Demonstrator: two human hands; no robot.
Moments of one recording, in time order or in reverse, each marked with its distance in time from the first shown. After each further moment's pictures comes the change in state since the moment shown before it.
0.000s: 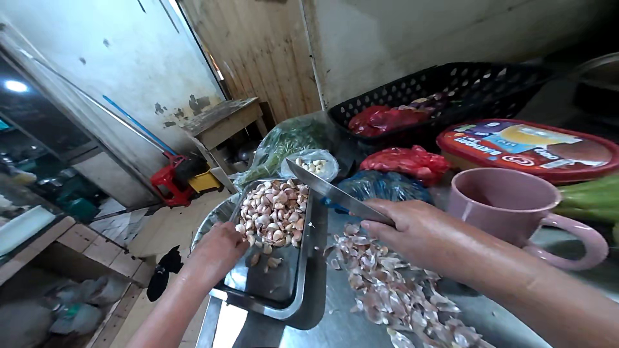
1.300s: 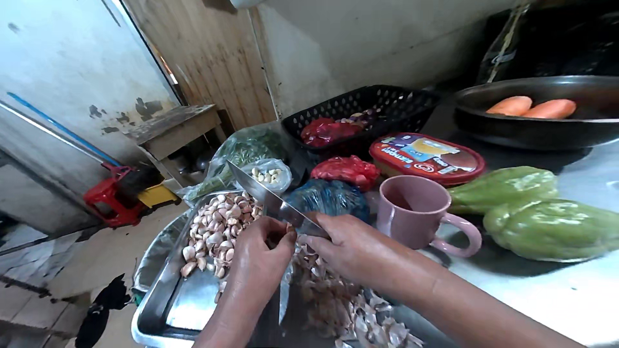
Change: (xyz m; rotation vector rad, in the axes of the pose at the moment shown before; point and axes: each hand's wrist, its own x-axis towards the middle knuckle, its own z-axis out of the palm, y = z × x) left_hand -0.008 0.149 0.017 -0.903 0.352 0.218; right_hand -0.001 -0.004 0.005 0.171 -0.062 -0.014
